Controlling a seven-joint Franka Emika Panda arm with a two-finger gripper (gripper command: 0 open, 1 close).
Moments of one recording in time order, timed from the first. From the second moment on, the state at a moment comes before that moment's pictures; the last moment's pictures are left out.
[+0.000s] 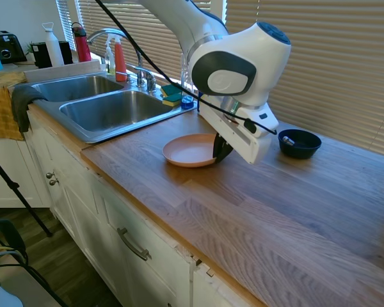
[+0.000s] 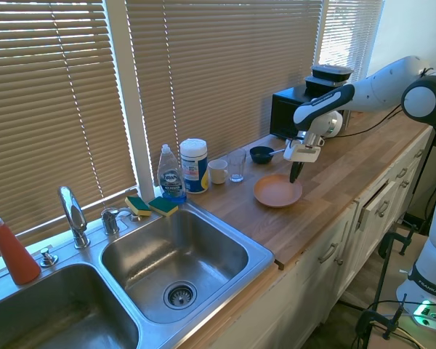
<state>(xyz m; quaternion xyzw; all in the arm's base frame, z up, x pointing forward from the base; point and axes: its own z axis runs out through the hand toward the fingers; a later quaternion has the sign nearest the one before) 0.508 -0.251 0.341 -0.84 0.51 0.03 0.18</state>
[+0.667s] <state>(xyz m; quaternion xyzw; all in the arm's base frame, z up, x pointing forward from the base) 0.505 -0.121 0.473 -0.87 0.46 0.00 0.19</state>
